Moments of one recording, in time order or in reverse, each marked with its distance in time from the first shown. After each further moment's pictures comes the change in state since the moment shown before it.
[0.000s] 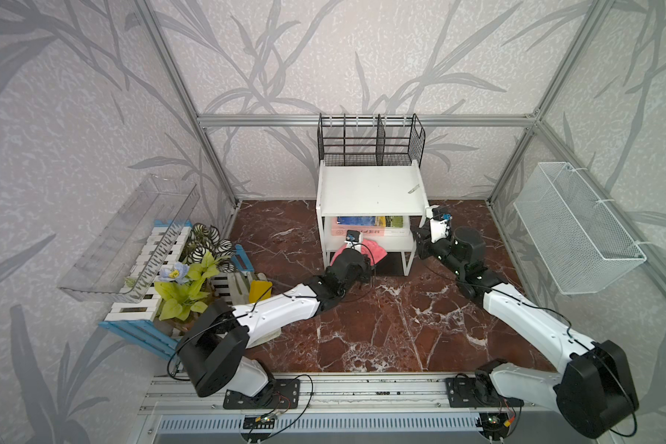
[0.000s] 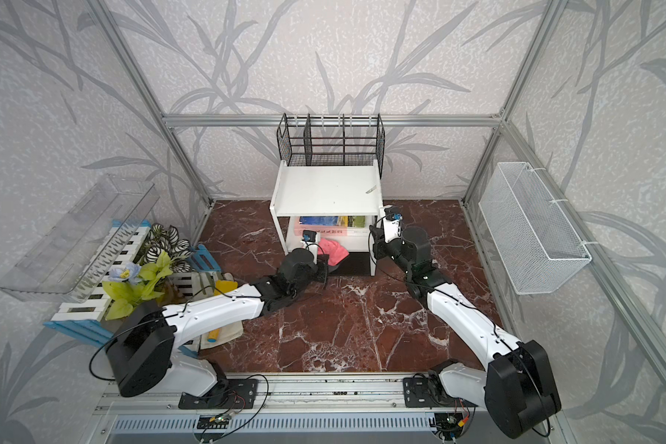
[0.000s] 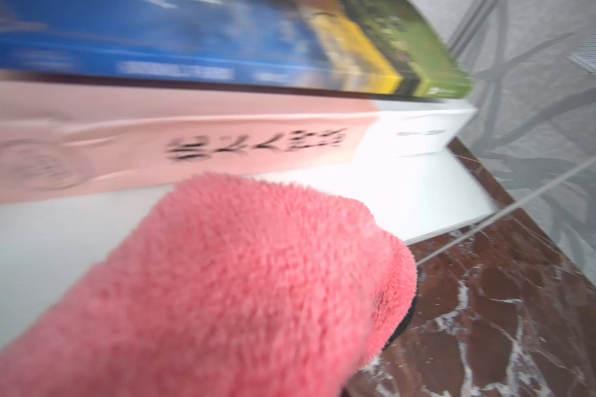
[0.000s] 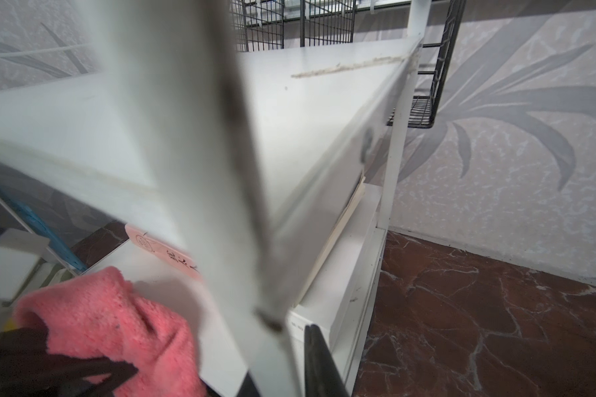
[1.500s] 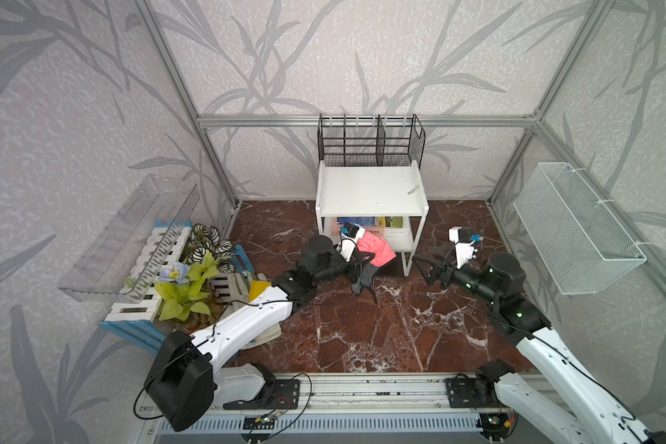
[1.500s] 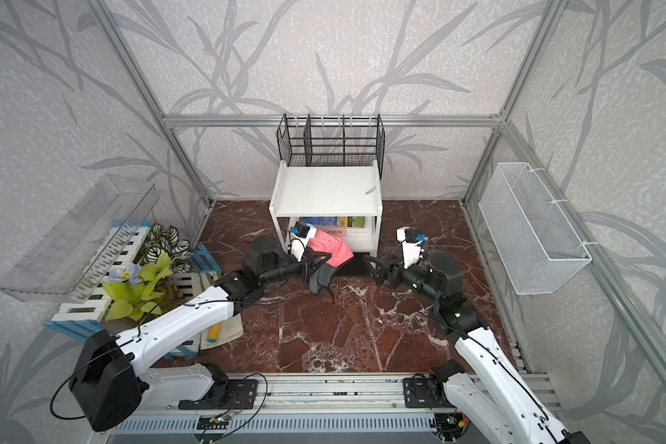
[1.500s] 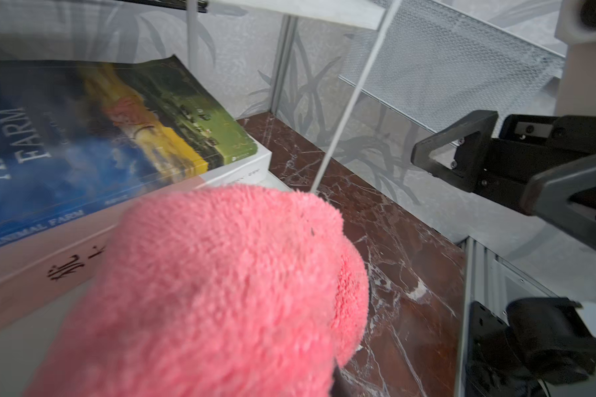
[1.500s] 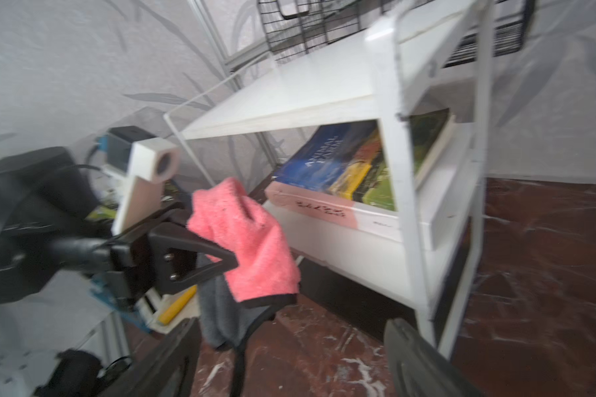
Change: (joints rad) left arm 0.120 -0.164 0.045 -0.005 0.771 0.278; right arm -0.036 -0.444 -0.119 -0.263 -0.409 0.298
